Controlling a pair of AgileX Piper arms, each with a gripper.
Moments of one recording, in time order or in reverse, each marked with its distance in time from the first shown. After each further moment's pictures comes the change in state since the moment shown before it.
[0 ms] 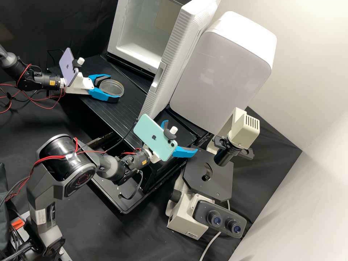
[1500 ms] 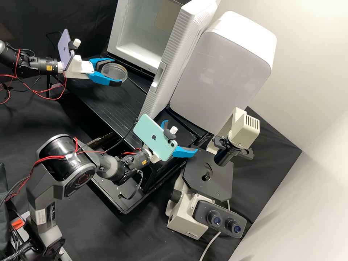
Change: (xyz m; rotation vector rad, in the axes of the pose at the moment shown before) left arm -0.017 0.061 0.016 0.050 -0.043 0.114; right arm 0.000 0.000 0.000 0.000 0.000 0.000
